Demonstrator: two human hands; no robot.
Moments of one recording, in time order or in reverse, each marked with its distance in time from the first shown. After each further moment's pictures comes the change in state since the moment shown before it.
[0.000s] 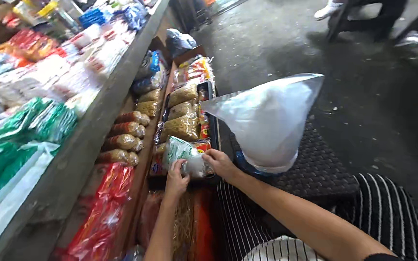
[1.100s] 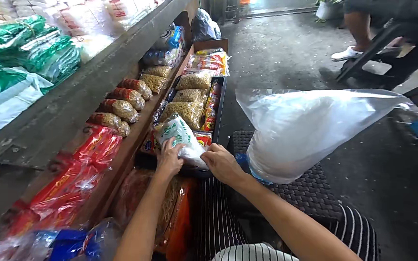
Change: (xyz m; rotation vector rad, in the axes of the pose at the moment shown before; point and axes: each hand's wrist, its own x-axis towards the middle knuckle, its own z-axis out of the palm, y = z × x) left_hand 0.014 0.009 -0.005 0.132 -0.088 -0.177; right_hand -0.012 -0.018 -0.004 -0.822 -0.147 -0.292
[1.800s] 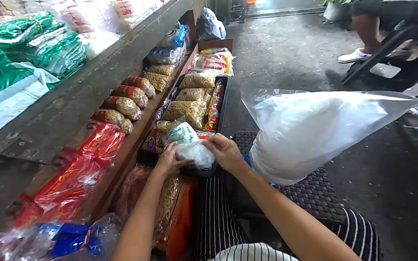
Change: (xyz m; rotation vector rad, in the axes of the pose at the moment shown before) left_hand 0.000 -0.032 0.004 -0.250 -0.058 0.051; right_hand 0.015 -0.002 -0.006 0.573 0.282 -0.054
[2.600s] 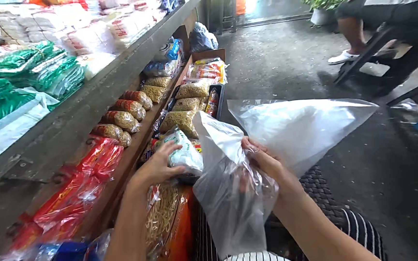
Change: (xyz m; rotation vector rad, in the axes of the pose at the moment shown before) left_hand -0.038 0.082 -0.069 0.026 -0.083 0.162; right_hand -0.043 -0.112 -0.062 0.926 0.056 0.240
